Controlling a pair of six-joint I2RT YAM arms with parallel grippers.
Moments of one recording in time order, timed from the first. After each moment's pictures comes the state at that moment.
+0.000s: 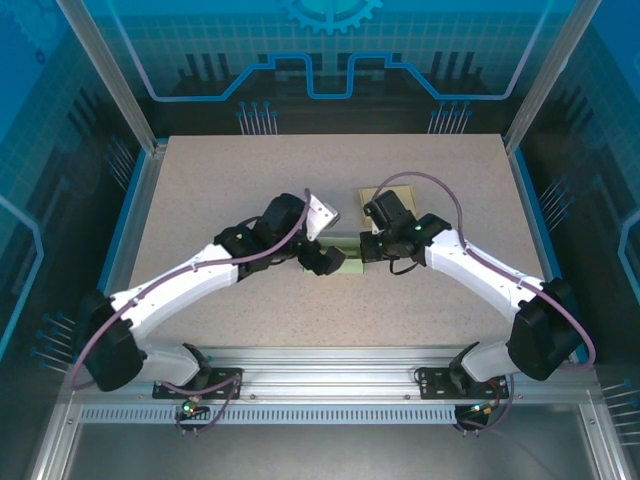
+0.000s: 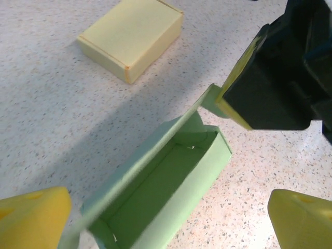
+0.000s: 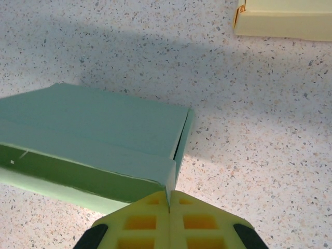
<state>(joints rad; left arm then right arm) -0.72 1.33 1.07 -0.45 0.07 -0.02 0.62 1.42 1.10 -0.72 0.02 0.46</state>
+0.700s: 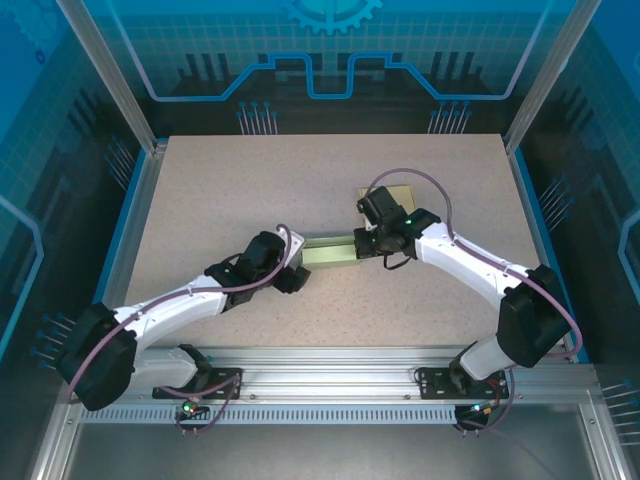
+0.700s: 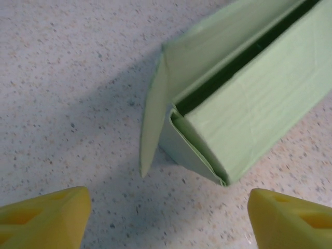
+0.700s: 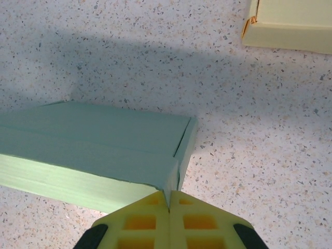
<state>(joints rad) -0.64 1.24 0.64 -0.16 -0.12 -0.04 0.62 1.51 1.15 -0.70 0.02 0.44</state>
